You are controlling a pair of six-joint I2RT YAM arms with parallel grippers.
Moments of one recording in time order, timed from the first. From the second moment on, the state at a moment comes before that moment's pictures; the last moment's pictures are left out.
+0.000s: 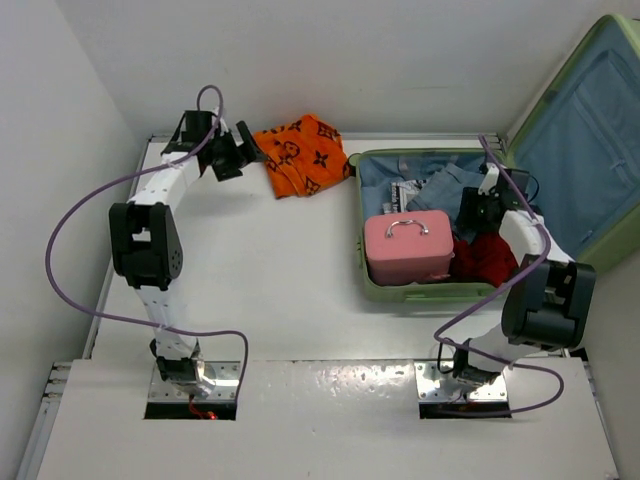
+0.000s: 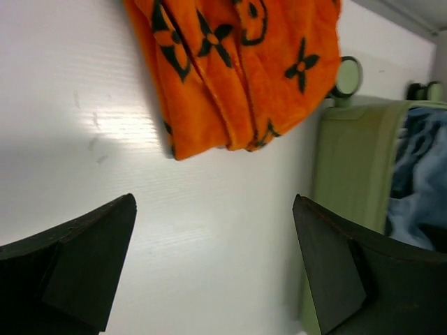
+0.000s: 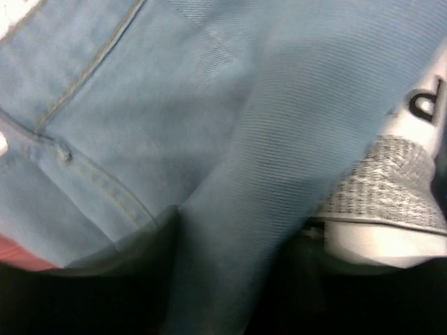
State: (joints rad) left arm -0.02 1.95 1.65 -0.40 0.42 -0.54; right arm -0.26 1.54 0.96 -0.31 -0.17 -0.08
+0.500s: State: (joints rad) left arm -0.12 2.19 1.85 -0.36 0.16 -0.51; right arm -0.22 1.46 1.05 -0.28 -0.28 -0.02
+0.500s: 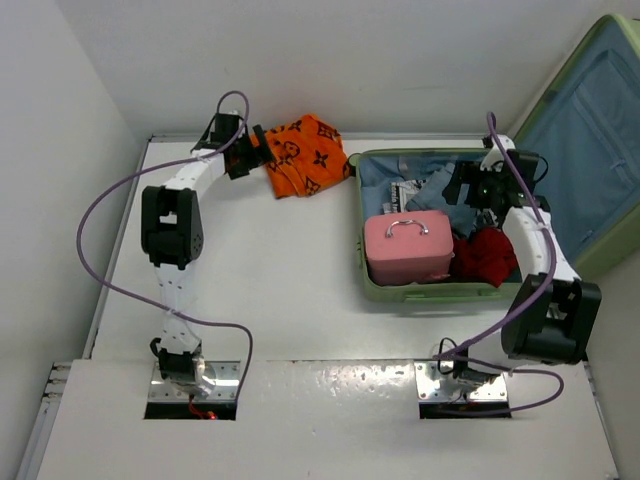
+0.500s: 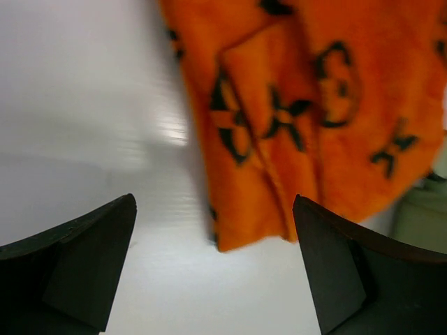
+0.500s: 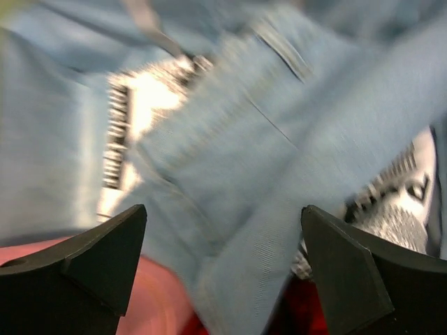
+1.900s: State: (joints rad) left arm -0.34 2.45 2.05 -0.38 -0.20 -0.45; right arm 0.08 1.42 1.10 -0.15 -0.55 0.18
